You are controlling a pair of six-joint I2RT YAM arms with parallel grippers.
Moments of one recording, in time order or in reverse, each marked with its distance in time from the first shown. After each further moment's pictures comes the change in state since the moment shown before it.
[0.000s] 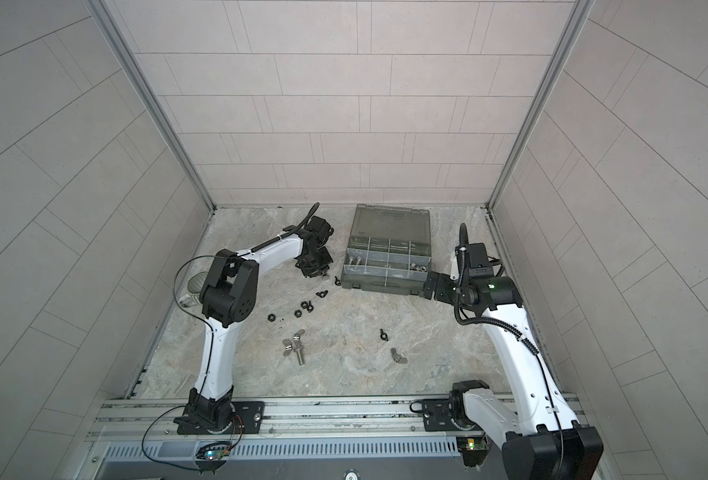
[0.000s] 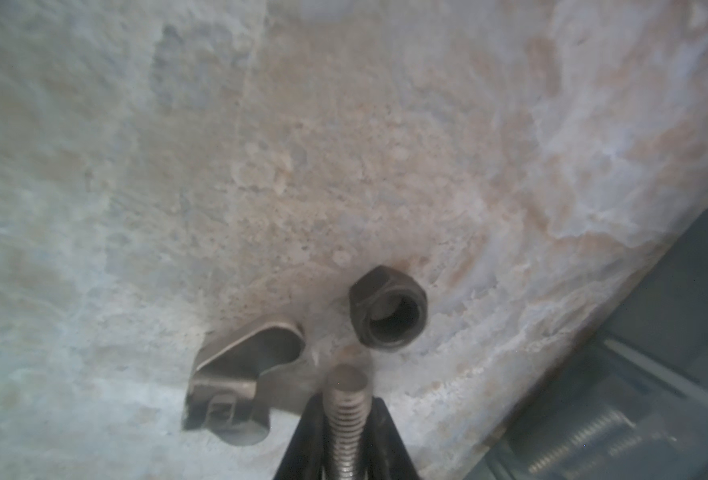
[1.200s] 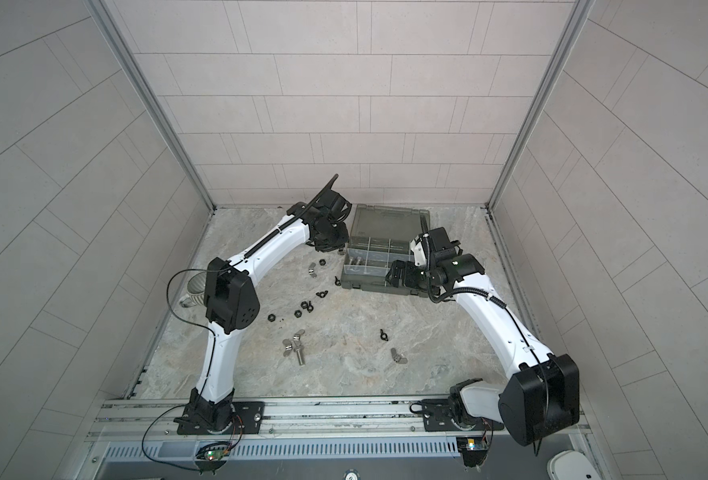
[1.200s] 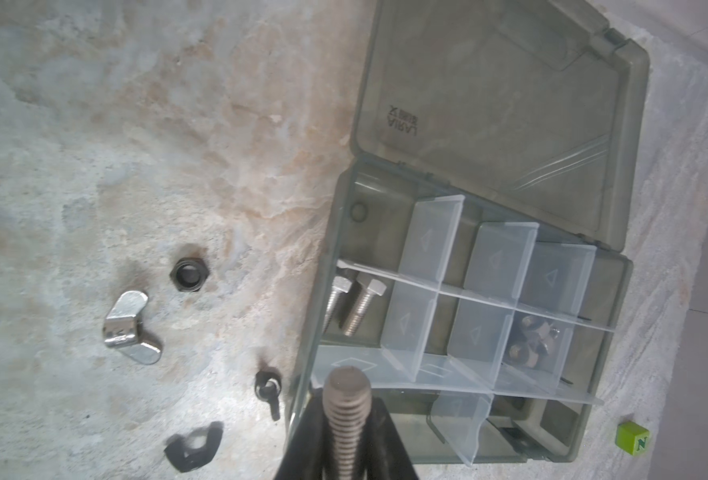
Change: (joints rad) left arm -0.113 0.003 0.425 -0.194 -0.018 0.192; right arm 0.206 0.258 0.092 0.176 -0.171 0.094
